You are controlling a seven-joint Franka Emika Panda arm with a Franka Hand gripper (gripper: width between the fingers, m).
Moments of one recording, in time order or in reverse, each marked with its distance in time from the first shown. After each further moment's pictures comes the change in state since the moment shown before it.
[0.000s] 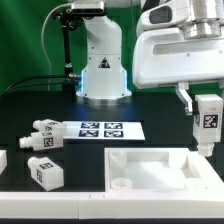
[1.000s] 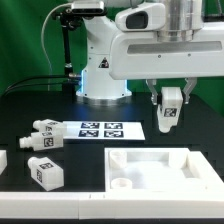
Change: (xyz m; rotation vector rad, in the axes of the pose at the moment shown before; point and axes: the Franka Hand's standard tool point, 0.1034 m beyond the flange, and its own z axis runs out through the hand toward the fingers) arm -0.071 0.035 -0.027 -0.040 -0.424 0.018
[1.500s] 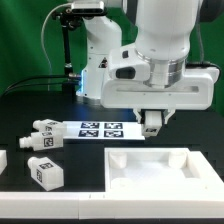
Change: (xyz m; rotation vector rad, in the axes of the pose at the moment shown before) arm -0.064 0.008 0.044 -0.032 -0.363 0.025
